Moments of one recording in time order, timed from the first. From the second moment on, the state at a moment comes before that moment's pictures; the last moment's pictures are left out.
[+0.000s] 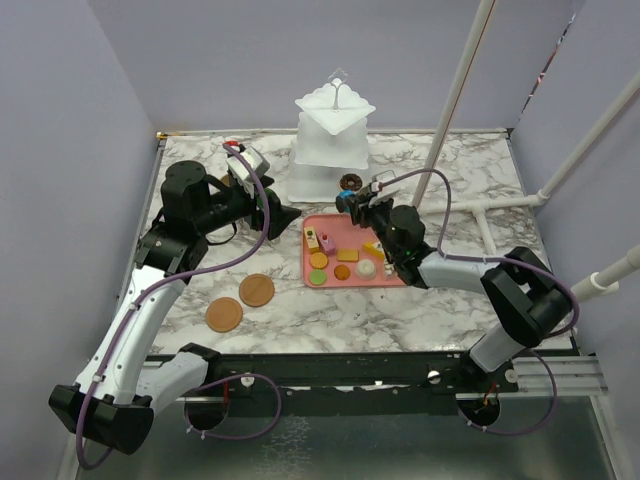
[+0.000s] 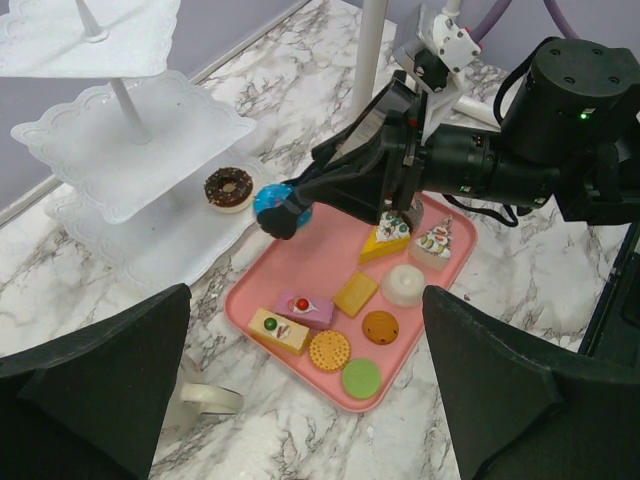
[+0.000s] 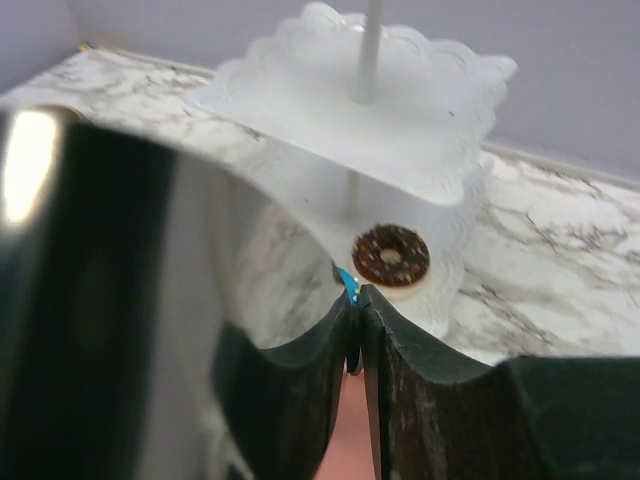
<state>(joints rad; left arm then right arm) -0.32 1.00 1.13 -0.32 0.61 0.11 0.66 1.58 0.68 0.90 0.23 -0.03</state>
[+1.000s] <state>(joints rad) -0.32 1.00 1.14 -0.34 0.61 0.13 0.72 2.14 1.12 1.12 0.38 -0.06</state>
